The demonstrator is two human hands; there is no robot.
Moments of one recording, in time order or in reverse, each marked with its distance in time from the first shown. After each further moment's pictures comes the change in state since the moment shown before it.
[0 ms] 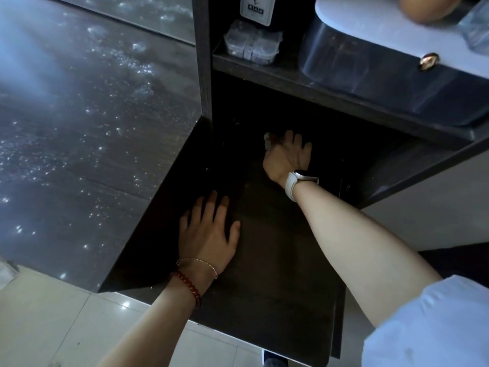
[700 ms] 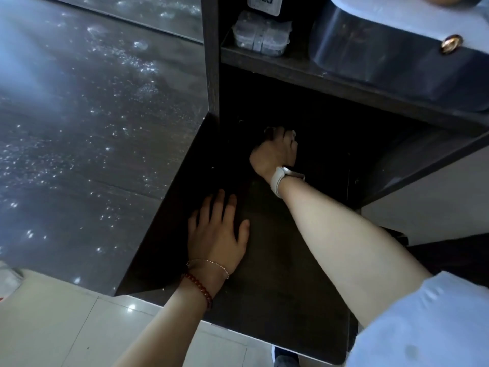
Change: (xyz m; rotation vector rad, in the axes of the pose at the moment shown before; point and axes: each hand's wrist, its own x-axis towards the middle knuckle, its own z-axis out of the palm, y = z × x) left_hand -0.002 -0.003 0.010 -0.048 0.110 0.019; right_hand -0.007 -0.036 -0.004 0.242 0.010 0.074
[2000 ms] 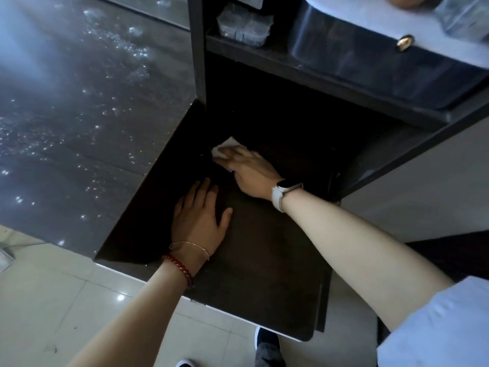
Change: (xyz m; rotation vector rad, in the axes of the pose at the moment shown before) left_hand -0.005 -0.001 -0.012 -0.145 -0.142 -0.050; right_hand -0.034 0.020 0.016 0.111 -0.210 -0.732
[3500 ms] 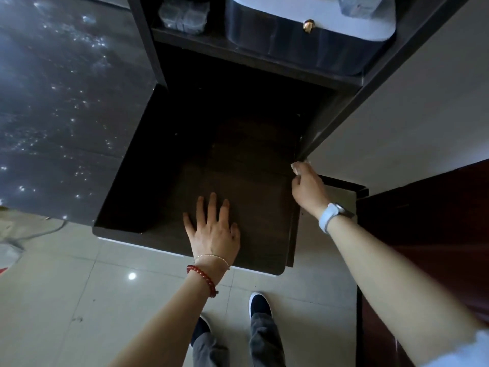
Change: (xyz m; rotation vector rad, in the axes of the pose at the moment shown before) left_hand -0.083 0.070 -0.004 0.053 -0.284 -0.084; right_hand -0.180 0.020 -0.021 0.371 0.200 0.829
